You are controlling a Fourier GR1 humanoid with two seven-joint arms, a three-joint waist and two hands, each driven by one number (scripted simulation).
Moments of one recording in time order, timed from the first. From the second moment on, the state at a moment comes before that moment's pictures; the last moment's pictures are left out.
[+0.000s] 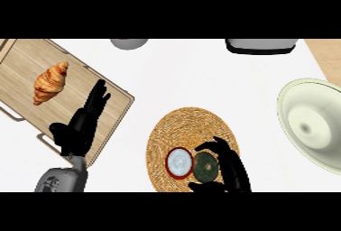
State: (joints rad) left arm -0.13 0.08 -0.06 -1.54 -0.04 0.07 0.08; right arm 0.07 -0.06 0.46 -1.44 0.60 -0.28 0.12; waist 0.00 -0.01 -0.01
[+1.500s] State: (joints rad) left arm -0.09 0.10 0.00 -1.57 -0.02 0.07 0.09; right arm 0.77 -0.91 0.00 -2.14 -0.03 0.16 -0.94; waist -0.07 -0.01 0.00
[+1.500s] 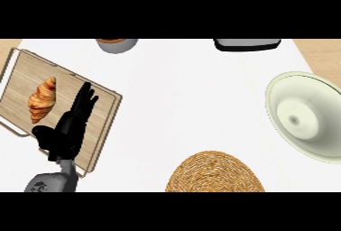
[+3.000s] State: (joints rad) left arm -0.16 0.06 -0.06 -1.54 -0.06 0.05 0.09; right arm 0.43 -1.07 -0.45 -2.09 -0.24 0.08 -0.30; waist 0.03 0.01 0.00
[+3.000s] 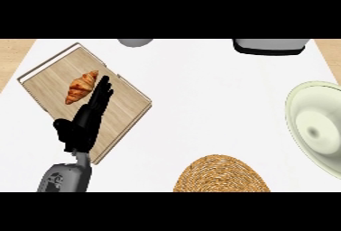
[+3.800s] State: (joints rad) left arm -0.16 0.05 -0.05 -1.55 -0.05 0.04 0.10; right arm -0.17 -0.92 0.01 -1.31 0.13 0.07 -0.46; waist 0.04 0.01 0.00
